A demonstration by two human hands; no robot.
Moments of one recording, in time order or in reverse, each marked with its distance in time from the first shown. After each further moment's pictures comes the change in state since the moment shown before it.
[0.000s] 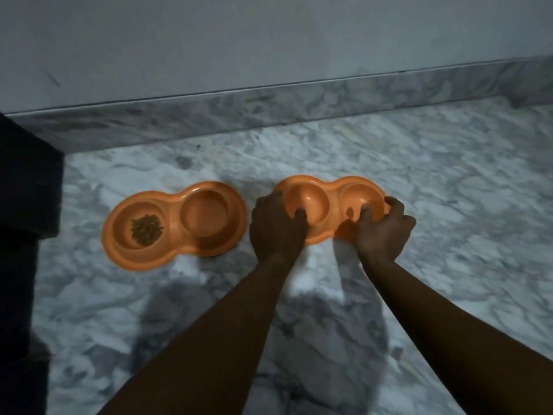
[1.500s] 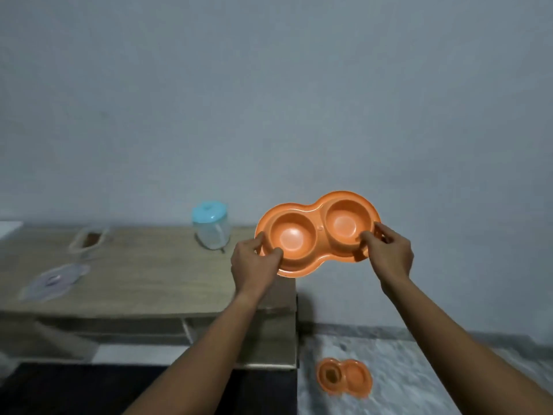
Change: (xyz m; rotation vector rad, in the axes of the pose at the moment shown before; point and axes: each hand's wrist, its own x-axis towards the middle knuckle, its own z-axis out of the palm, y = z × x) left_hand -0.375 0.316 -0.960 -0.394 0.502 0.102; right_hand -0.537 -0.677 -0.599 0.594 -0.328 -0.404
